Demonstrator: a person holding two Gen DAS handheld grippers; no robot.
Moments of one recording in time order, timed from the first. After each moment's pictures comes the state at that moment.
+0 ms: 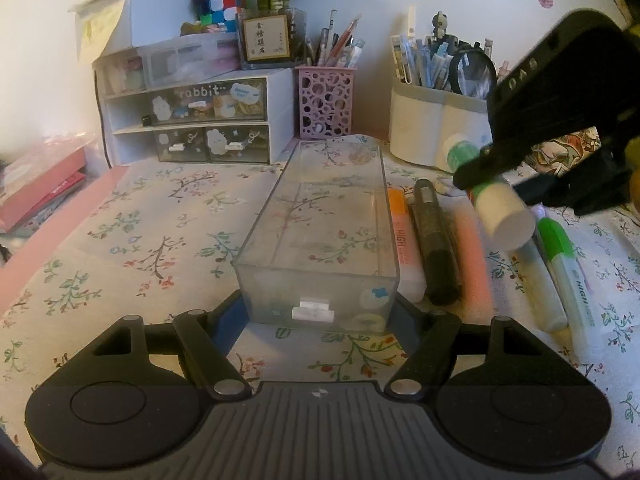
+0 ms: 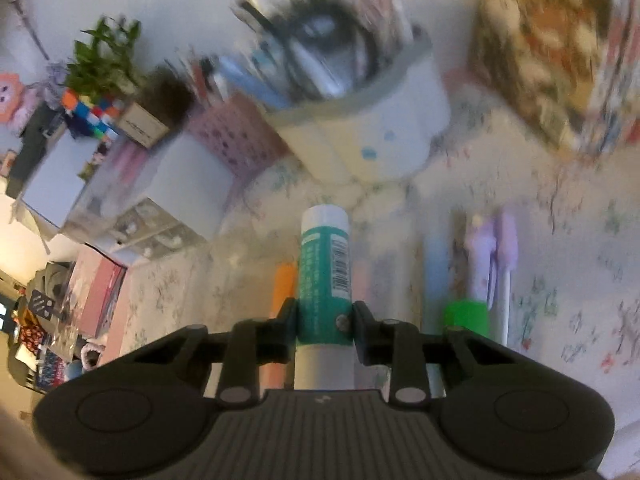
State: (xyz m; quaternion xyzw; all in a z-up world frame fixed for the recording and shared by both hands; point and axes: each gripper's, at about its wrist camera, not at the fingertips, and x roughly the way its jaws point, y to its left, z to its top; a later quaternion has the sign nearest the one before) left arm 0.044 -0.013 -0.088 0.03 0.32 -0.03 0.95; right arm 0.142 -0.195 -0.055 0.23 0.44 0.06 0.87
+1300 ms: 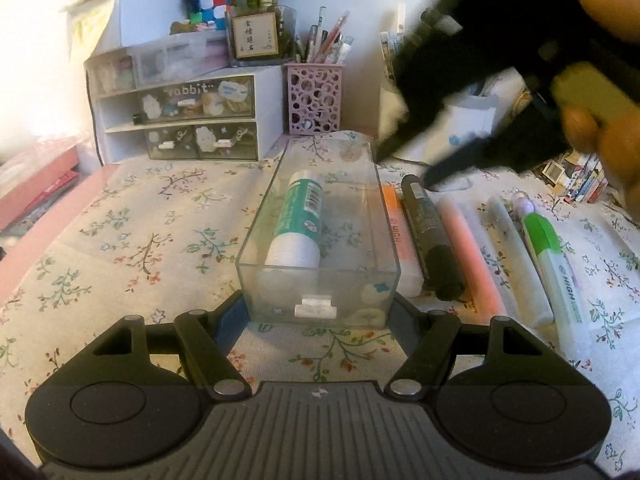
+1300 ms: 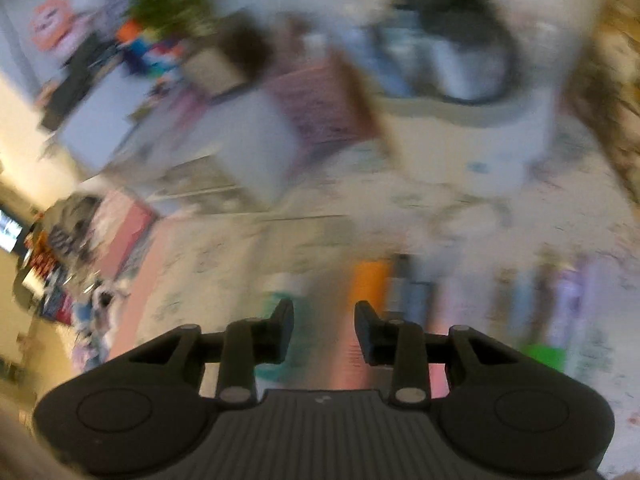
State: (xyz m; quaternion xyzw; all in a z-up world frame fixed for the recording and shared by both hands) left arm 0.045 -0.012 -0.090 0.03 0.32 -0.04 0.94; right arm 0.169 -0.164 -0.040 0.17 0.48 0.13 0.85
